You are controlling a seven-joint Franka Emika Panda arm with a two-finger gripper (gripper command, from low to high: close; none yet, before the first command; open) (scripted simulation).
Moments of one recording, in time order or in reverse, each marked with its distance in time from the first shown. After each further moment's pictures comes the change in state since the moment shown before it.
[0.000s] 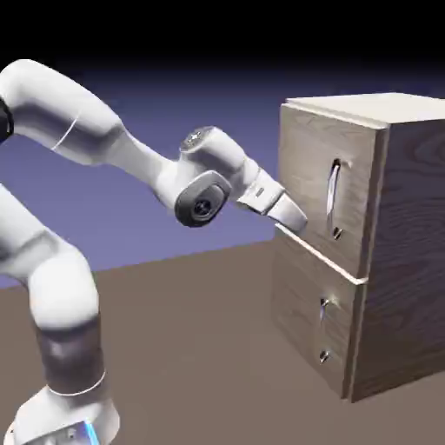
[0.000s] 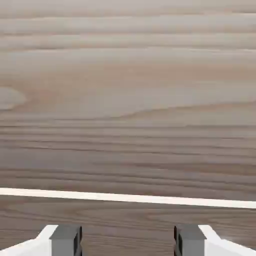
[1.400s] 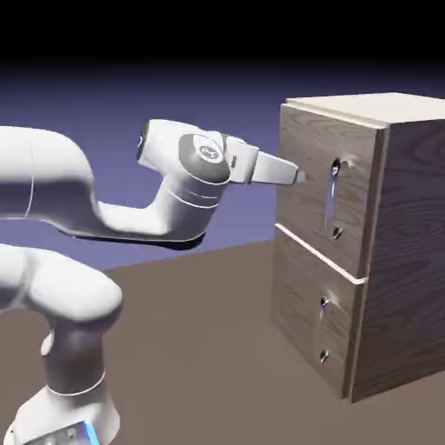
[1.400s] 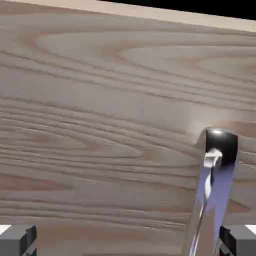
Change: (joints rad) arm 0.551 -0.444 -0.738 0.126 -1.827 -0.148 1.186
